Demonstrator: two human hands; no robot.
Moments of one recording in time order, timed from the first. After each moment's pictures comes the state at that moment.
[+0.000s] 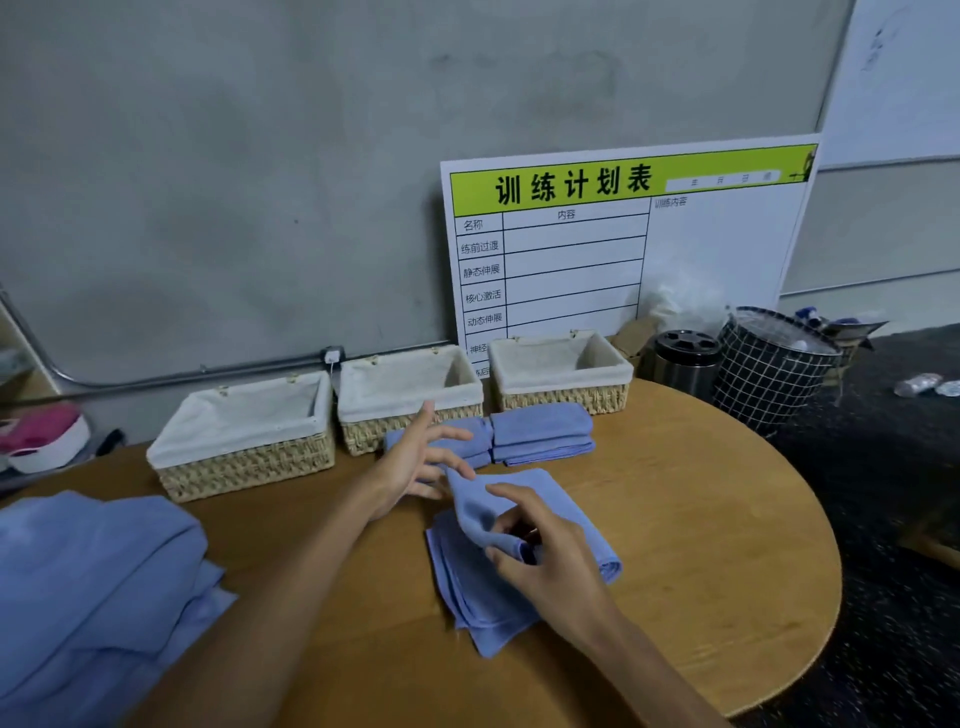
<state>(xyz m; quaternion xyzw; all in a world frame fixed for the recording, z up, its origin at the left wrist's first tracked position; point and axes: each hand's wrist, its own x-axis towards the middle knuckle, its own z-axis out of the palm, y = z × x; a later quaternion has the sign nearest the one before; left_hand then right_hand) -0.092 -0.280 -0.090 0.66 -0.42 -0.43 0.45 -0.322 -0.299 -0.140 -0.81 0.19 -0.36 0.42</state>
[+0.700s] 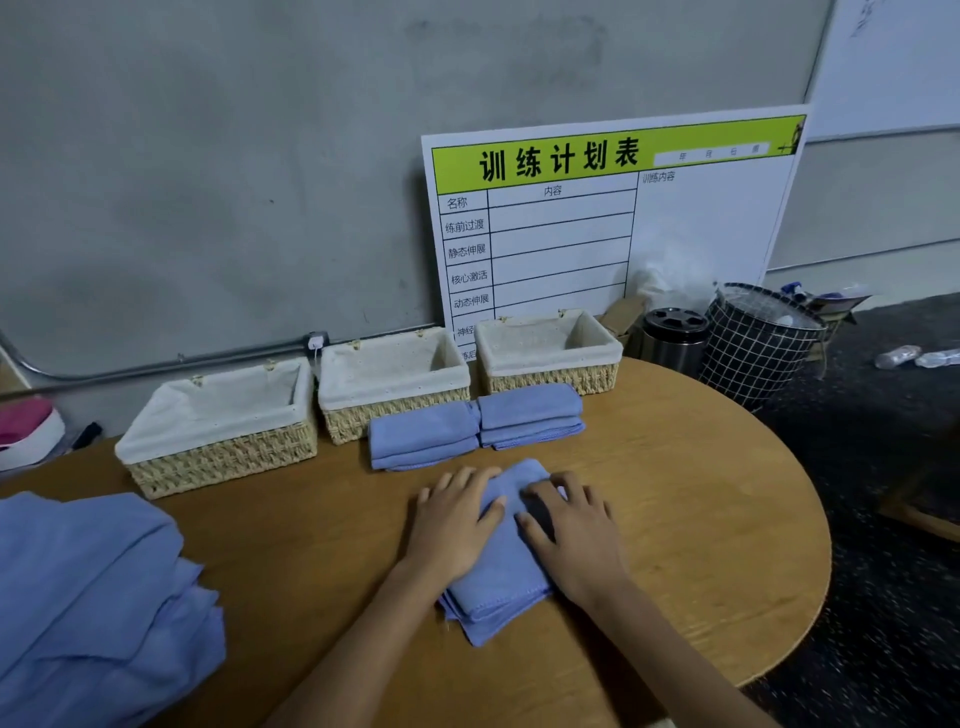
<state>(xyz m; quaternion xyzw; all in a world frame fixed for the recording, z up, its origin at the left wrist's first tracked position) -0.158 -0.285 -0.177 0.78 -0.60 -0.02 0.17 -0.330 -0.347 -0.182 -0.88 0.42 -0.18 0.12</state>
